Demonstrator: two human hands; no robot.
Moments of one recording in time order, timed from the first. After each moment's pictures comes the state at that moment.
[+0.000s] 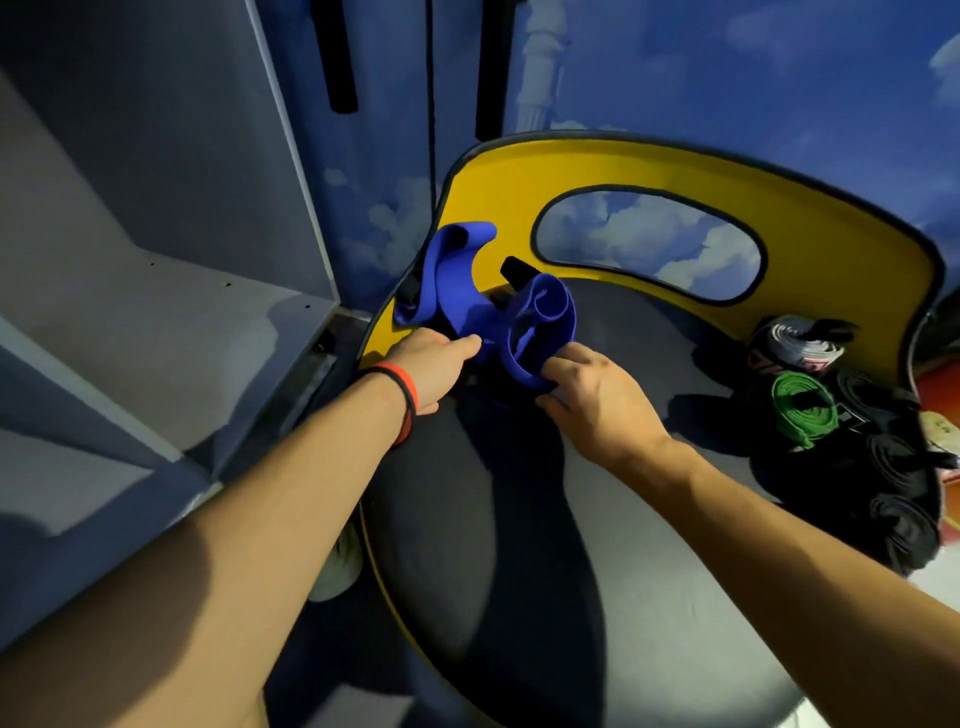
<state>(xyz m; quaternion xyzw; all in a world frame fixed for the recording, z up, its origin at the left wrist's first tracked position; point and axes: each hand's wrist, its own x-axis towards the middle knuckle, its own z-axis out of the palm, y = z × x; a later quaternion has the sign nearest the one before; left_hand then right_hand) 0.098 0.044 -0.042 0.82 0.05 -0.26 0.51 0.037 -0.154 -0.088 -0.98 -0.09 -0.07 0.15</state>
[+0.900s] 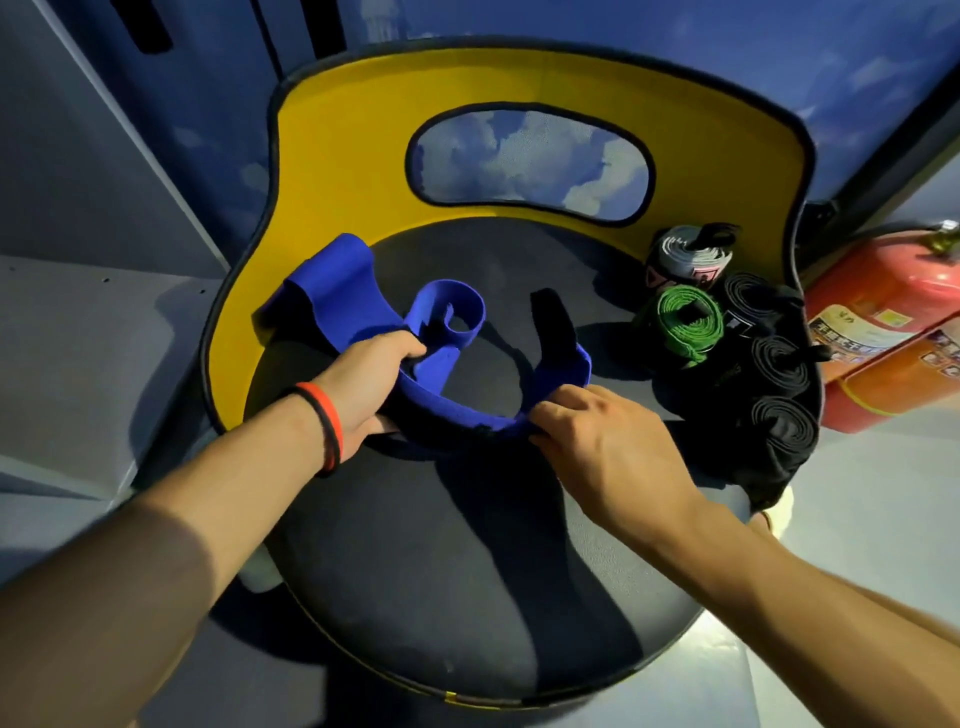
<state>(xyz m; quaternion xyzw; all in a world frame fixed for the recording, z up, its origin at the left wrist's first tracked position) 0.052 -0.023 -0.068 0.71 0.12 -0.33 0.61 -0.089 -0.207 -0.083 -1.00 -0.02 -0.03 0.05</state>
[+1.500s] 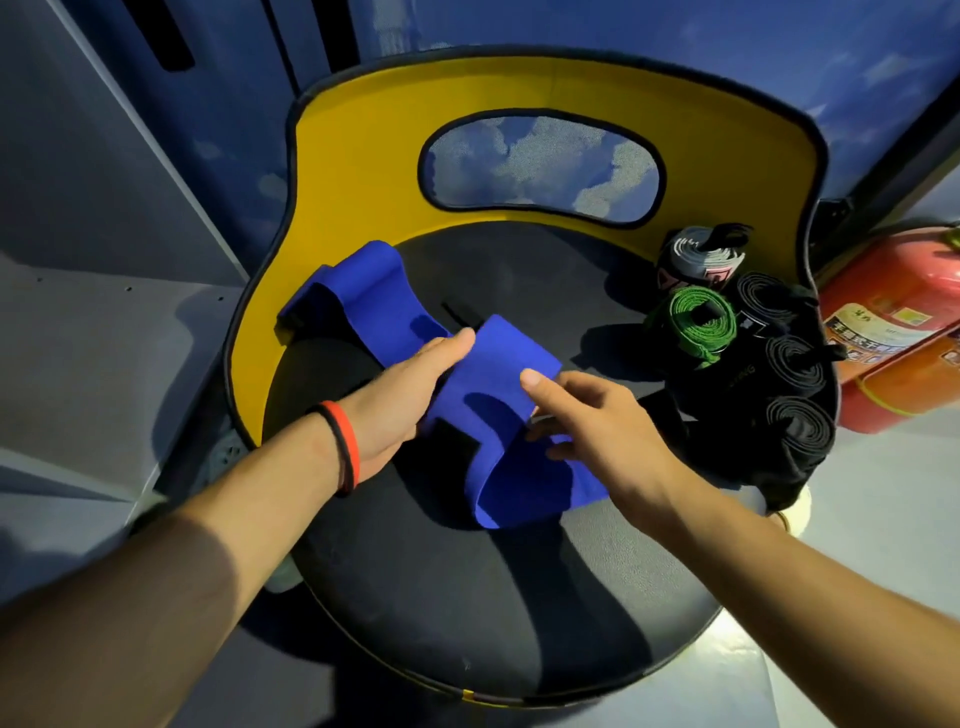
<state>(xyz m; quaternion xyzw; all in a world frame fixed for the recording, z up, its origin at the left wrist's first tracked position) 0.037 -0.021 -0.065 0.72 -0.03 -0.42 0.55 -0.071 -0.189 -0.072 -0.70 0.26 0.03 0.66</state>
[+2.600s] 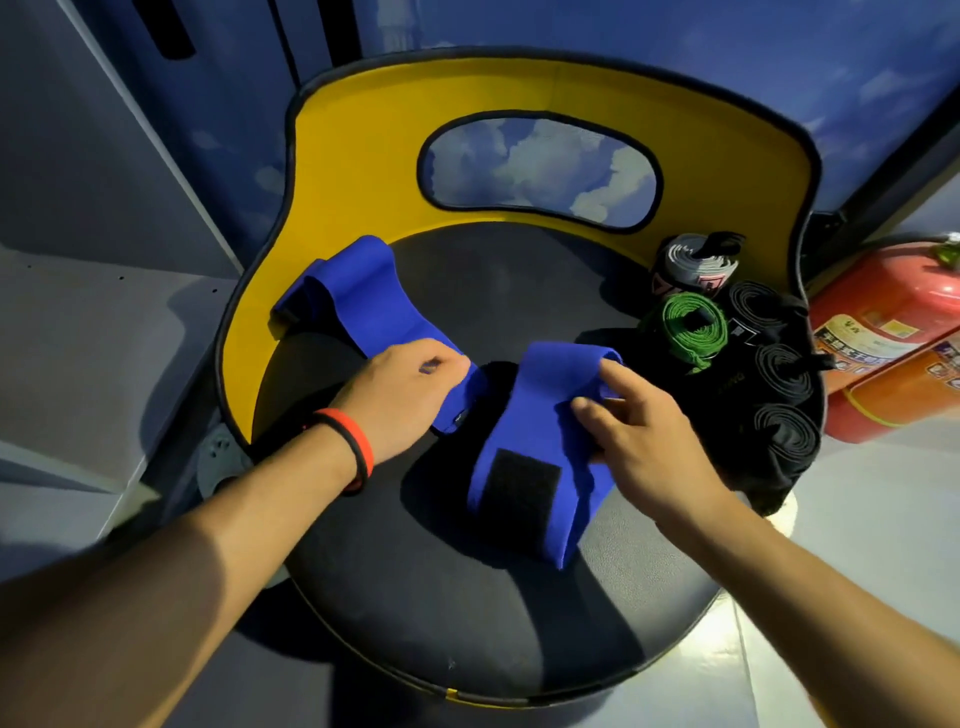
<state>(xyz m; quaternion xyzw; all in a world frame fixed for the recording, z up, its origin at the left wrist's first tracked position) 0.037 -0.021 -0.069 0.88 -0.15 -0.22 0.41 -0.092 -0.215 -0.073 -0.79 0.19 -0.04 0.58</state>
